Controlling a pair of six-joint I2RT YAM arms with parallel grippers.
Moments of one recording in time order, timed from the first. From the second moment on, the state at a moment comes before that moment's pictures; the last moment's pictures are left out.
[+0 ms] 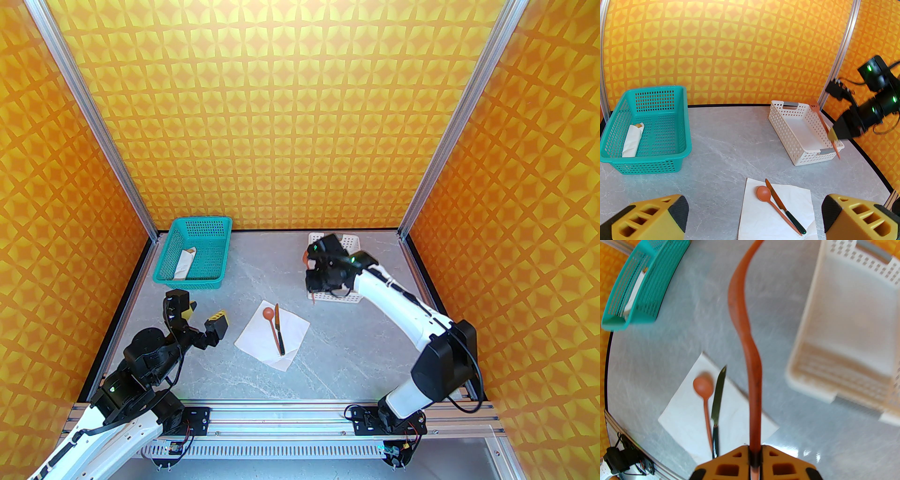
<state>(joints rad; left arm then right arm) -0.64 0.41 0.60 -0.38 -0.19 -0.29 0.53 1.57 1.40 -0.89 -0.09 0.36</state>
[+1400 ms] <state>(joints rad) -0.64 0.39 0.58 -0.38 -0.19 -0.29 0.93 1.79 1.21 -0.62 -0.08 0.67</state>
